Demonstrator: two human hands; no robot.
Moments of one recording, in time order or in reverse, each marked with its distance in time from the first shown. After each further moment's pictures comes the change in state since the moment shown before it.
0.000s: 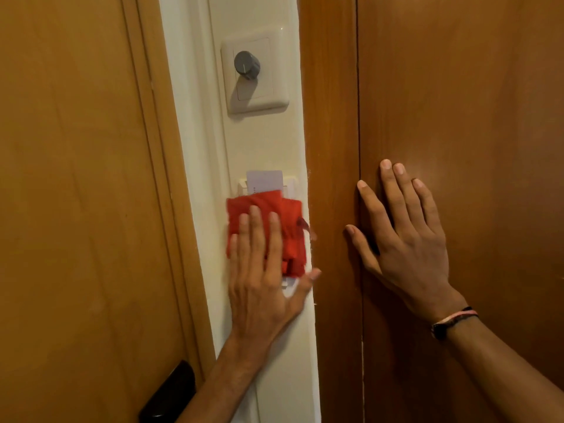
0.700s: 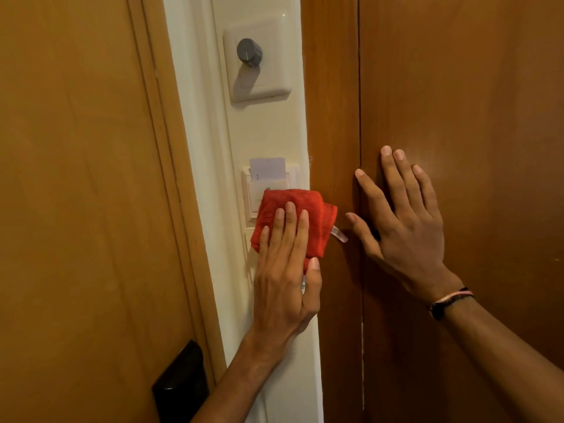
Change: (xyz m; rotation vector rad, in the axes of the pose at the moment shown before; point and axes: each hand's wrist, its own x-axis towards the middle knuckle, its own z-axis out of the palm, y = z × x) left_hand -0.013 0.027 -0.005 -0.298 -0.009 0.062; right_hand 0.003 -0.005 -0.010 0.118 -0.023 0.019
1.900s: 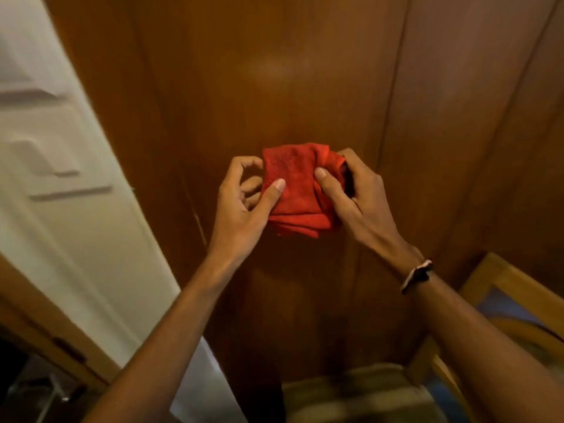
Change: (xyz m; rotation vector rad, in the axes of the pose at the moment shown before) left_hand -0.046 0.162 0.067 -1.267 -0.428 -0.539; right_hand -0.152 0.094 -0.142 0.679 -0.377 0.692
